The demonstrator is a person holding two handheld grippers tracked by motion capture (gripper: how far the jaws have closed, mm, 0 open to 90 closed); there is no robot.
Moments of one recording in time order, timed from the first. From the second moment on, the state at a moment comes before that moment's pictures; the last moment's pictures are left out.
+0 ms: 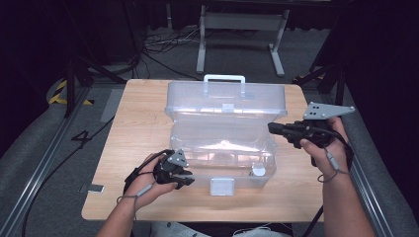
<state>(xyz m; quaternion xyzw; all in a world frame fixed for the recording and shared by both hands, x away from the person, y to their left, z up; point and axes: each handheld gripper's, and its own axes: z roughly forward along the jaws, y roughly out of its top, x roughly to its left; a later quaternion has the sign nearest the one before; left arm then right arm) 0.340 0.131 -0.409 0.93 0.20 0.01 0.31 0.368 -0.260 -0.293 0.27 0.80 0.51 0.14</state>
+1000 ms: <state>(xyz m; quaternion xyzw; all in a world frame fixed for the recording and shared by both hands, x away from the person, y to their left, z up) 0.336 0.145 -0.389 0.90 0.22 -0.01 0.38 0.375 -0.276 -0.294 0.33 0.76 0.54 0.17</state>
